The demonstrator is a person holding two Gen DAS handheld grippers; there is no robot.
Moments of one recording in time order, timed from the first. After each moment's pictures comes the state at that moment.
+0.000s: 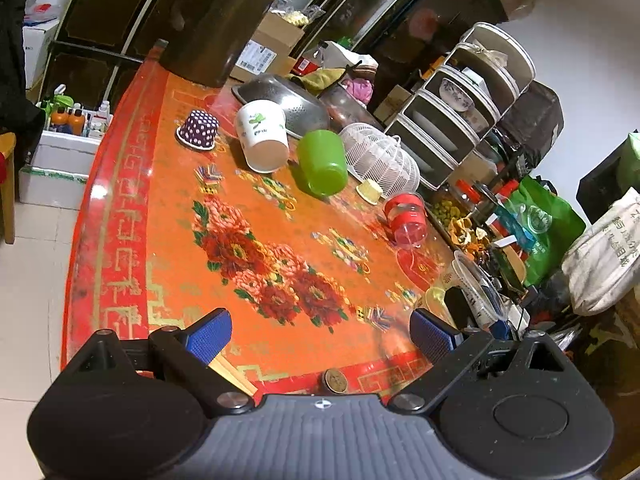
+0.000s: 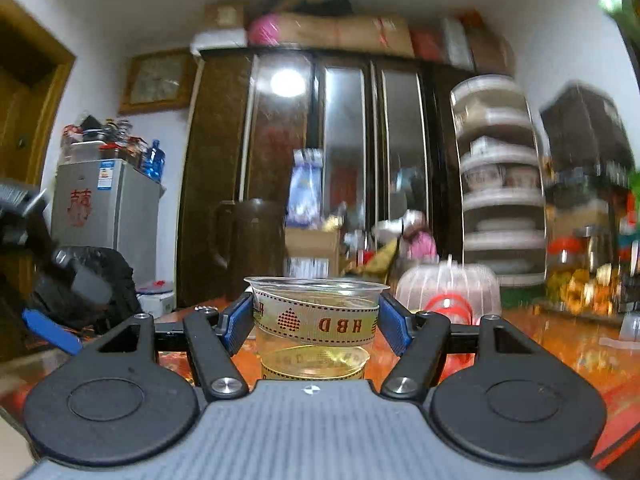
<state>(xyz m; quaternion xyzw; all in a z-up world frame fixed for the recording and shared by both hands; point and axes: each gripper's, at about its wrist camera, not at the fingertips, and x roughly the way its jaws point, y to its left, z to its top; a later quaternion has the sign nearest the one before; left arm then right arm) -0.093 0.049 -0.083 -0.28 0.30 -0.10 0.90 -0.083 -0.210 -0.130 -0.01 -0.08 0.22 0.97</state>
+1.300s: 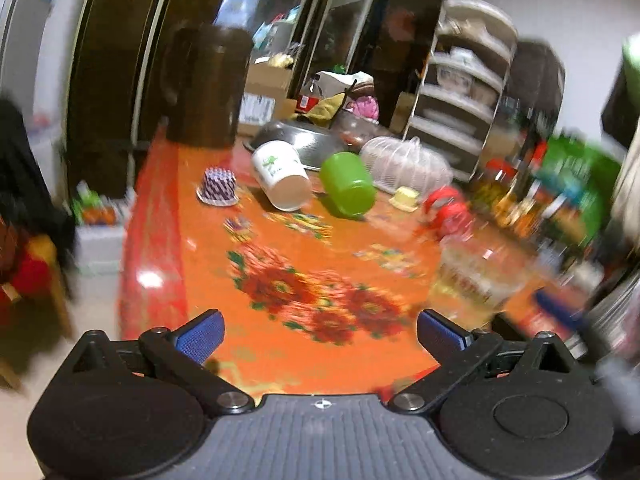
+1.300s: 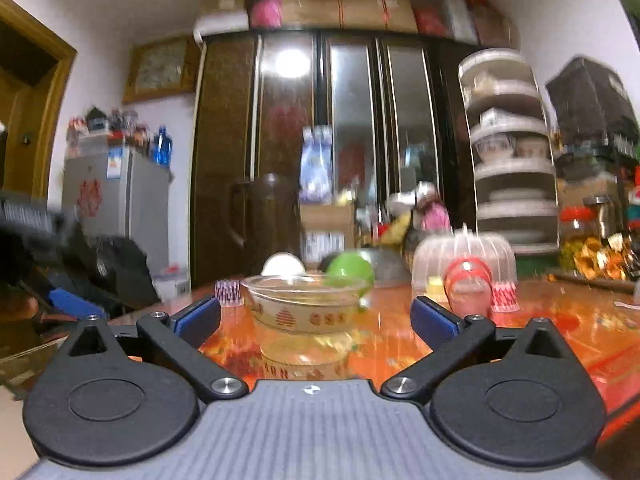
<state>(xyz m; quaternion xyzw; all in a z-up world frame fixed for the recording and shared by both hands) -0.098 0.016 -0.084 -0.10 0.25 -0.02 0.96 -0.097 -0.213 -0.120 0.01 0.04 0.24 0.97</state>
